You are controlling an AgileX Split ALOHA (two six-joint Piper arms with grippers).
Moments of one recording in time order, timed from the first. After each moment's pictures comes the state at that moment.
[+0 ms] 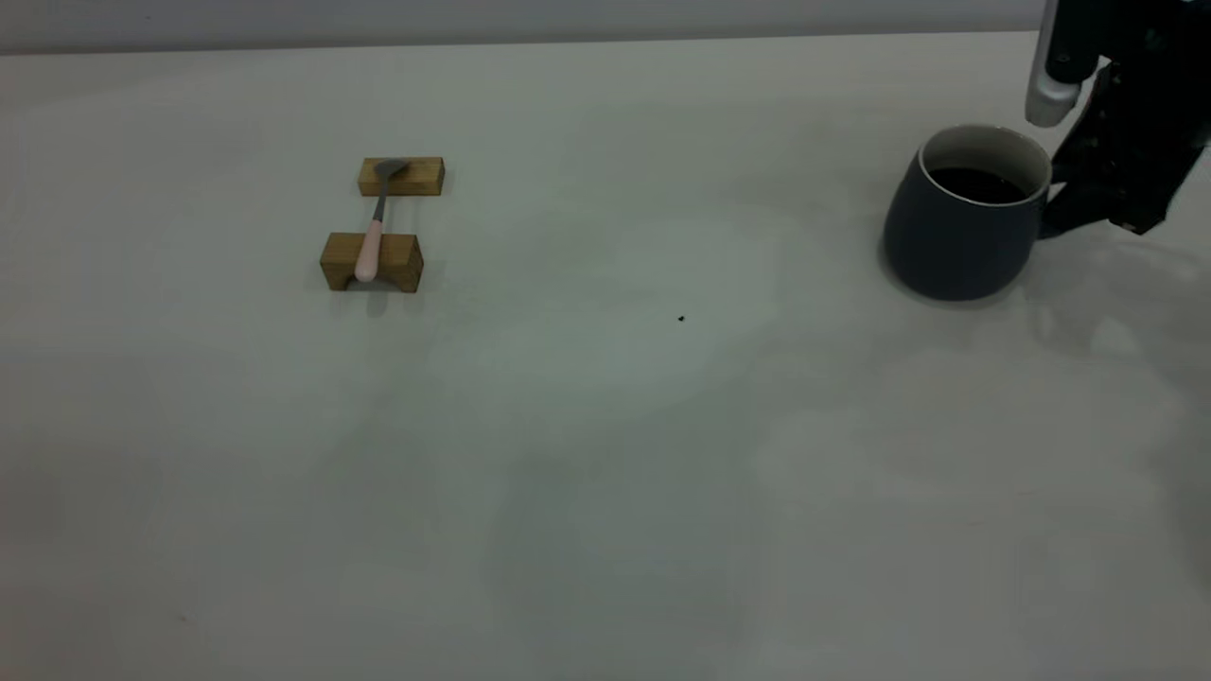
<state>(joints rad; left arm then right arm) 0.04 -0.02 -0.49 0.09 1.13 -0.11 -0.08 2.29 -1.22 0.87 0.25 -2.13</state>
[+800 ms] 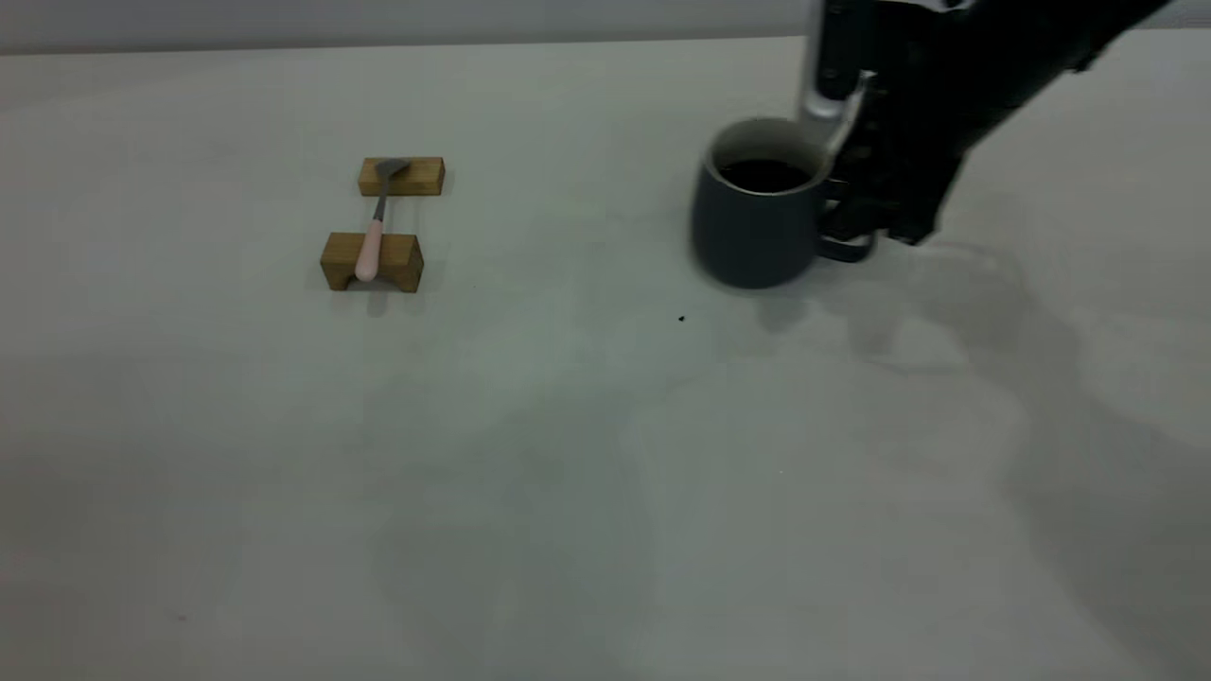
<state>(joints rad) 0.04 -0.02 -0.49 0.09 1.13 -0.11 0.21 2.35 -1.32 1.00 0.29 -2.13</state>
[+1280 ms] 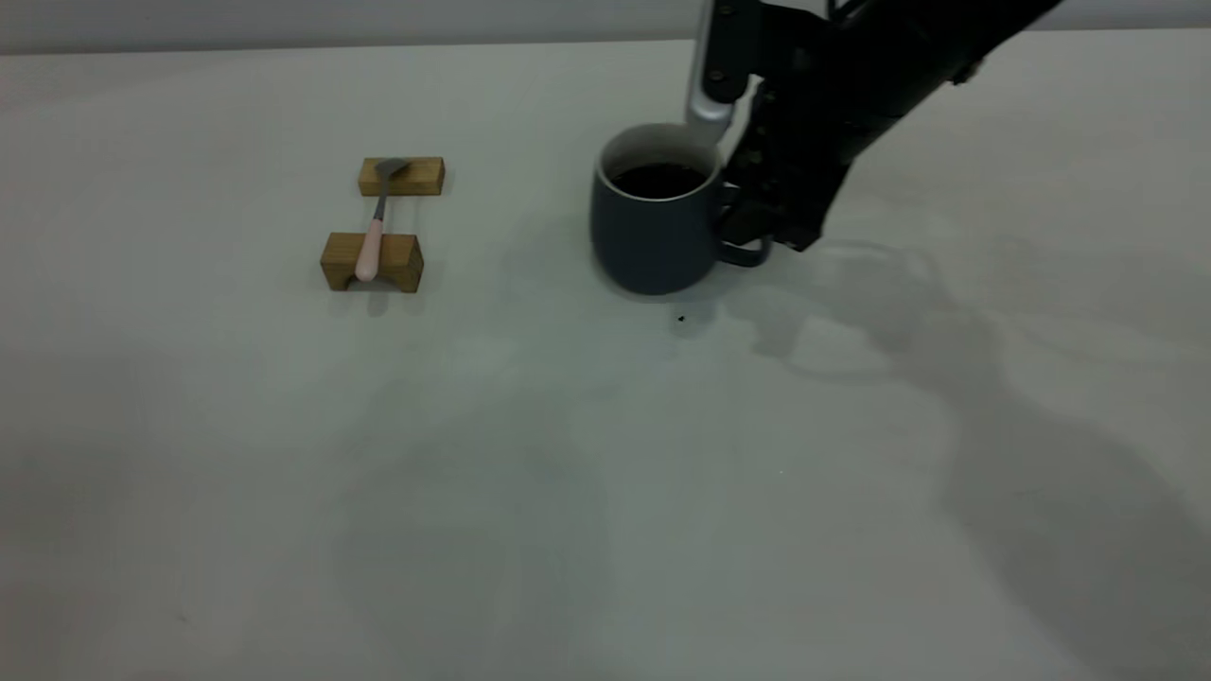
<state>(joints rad) 0.04 -0.02 -0.49 0.09 1.13 -0.11 0.33 2.41 -1.43 1.08 0.32 -2.13</state>
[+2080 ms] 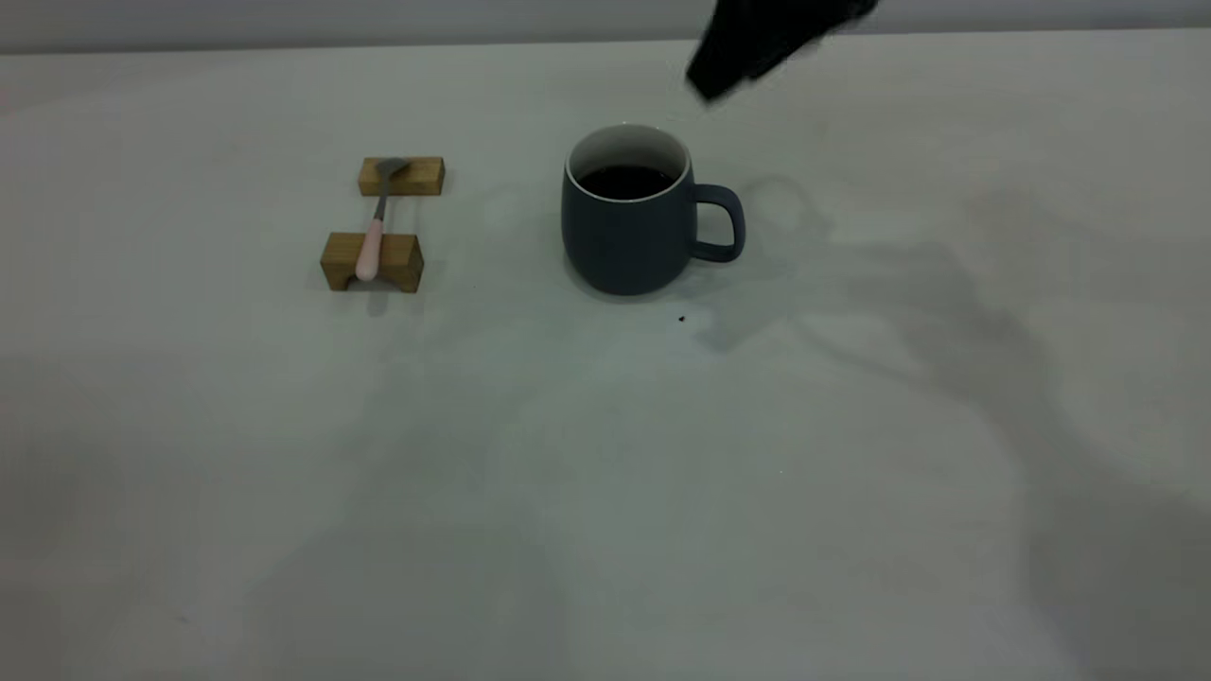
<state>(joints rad) 0.04 -0.02 -0.49 0.09 1.13 -0.11 0.29 2.10 -1.45 0.76 0.73 -1.00</state>
